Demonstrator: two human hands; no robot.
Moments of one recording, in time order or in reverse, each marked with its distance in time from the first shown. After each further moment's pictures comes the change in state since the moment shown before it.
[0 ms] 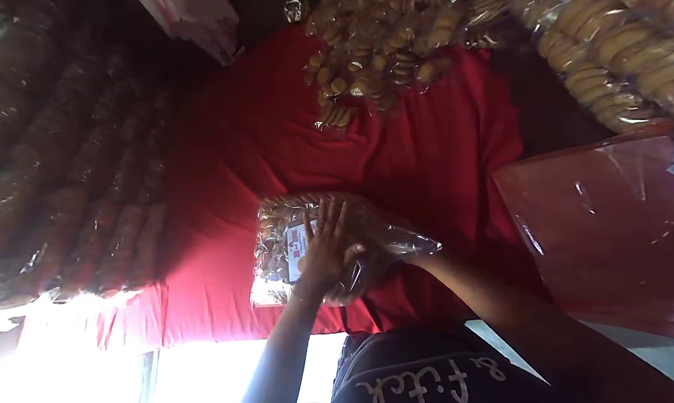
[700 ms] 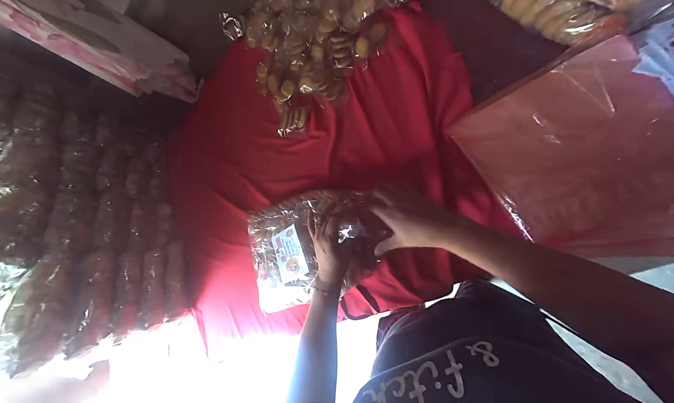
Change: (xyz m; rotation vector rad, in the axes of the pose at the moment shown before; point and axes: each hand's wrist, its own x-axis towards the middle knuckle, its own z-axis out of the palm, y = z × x) left_hand 0.019 0.052 0.035 -0.270 0.314 0.052; right_hand -0.066 -0.023 -0.072 -0.524 0.019 0.014
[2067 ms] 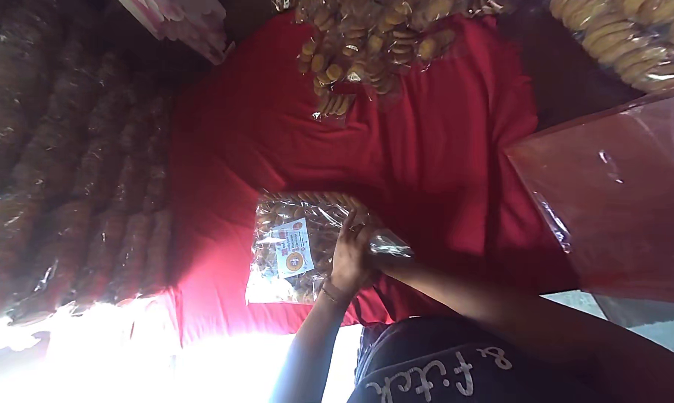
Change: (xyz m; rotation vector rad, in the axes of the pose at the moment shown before) left_hand -0.019 -0.017 -0.025 -0.189 -0.070 0.005; right_hand 0.039 -0.108 0.034 0.399 -0.177 0.527
